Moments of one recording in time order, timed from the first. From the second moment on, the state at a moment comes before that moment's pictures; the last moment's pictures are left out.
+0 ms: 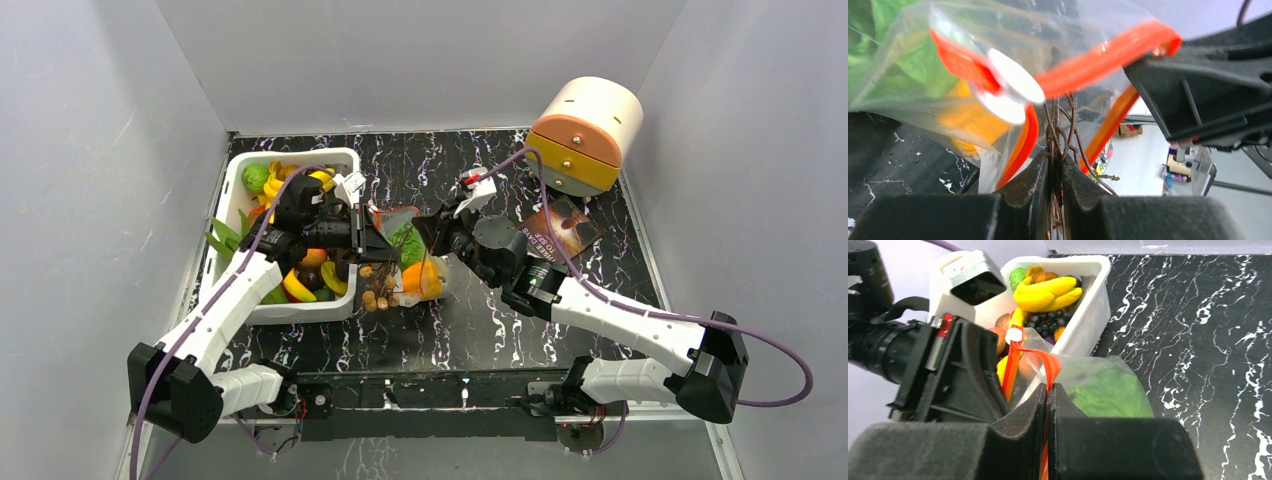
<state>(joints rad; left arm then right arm) -0.38 1.17 0.99 -0.48 0.89 -0.68 0.97 1.16 0.94 0.15 0.34 0.44</state>
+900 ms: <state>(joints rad) -0.44 1.26 1.02 -0.43 0.58 -0.91 0.97 1.15 0.87 0.21 0.18 0.53</state>
